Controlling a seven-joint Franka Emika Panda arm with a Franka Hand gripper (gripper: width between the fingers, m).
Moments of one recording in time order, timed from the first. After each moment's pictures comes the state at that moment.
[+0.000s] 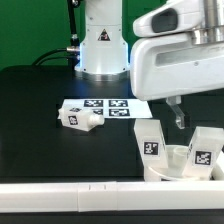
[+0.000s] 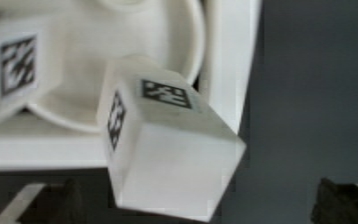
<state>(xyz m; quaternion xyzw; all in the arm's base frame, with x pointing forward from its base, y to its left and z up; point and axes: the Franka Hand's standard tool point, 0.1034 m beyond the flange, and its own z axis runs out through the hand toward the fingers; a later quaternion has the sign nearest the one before) 0.642 0.116 0.105 -0.99 -0.09 -0.07 0.06</state>
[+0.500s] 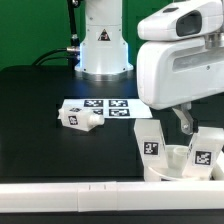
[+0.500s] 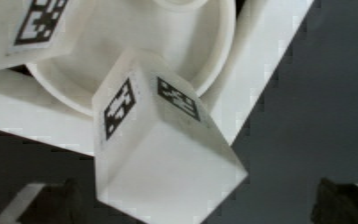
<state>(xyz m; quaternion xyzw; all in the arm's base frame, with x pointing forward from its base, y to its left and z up) 0.639 0.116 0.100 -0.97 -0.23 -0.06 0.04</state>
